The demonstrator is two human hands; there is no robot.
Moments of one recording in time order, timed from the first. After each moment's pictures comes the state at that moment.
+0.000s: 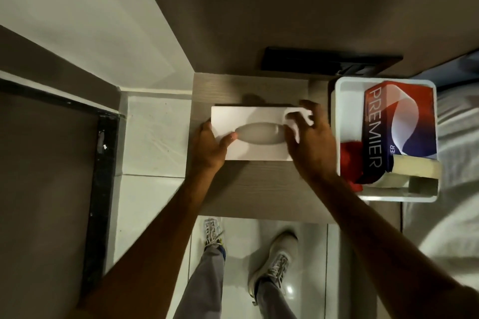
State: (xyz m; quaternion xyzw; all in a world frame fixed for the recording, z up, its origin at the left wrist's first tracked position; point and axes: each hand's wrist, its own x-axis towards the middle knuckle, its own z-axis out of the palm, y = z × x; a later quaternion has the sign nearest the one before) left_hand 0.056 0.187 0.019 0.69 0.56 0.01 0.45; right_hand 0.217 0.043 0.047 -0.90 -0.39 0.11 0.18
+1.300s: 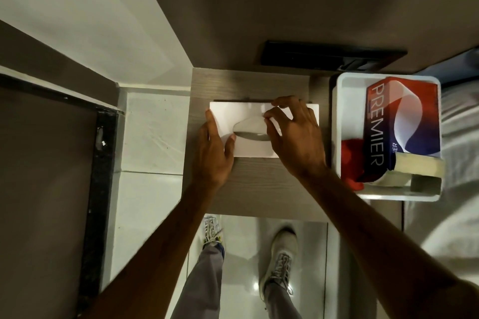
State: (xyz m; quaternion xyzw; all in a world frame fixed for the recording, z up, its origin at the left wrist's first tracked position) left_hand 0.053 0.159 0.027 0.78 0.52 -0.02 0.34; right_hand 0.202 0.067 0.061 -0.87 -0.47 0.10 0.15
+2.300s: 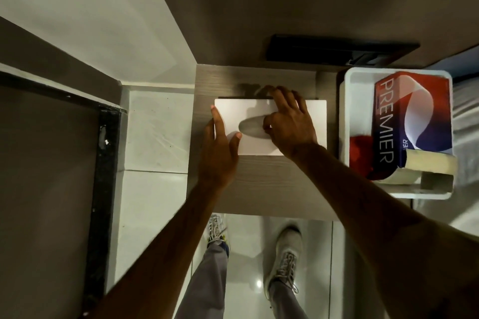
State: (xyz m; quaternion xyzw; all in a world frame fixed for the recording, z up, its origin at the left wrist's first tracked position) left_hand 0.049 0.161 0.026 0.79 0.49 -0.02 0.36; right_hand 0.209 0.094 0.025 -0.84 -0.50 0.18 0.02
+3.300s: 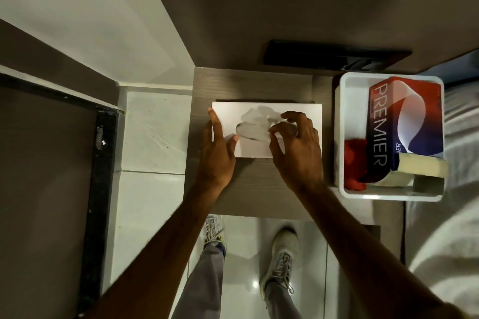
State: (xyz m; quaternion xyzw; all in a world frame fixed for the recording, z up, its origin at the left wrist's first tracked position) left_hand 0.056 0.159 0.029 0.76 0.51 -0.05 0.39; right_hand 0.180 0.047 0.044 -0.89 -0.40 0.13 0.16
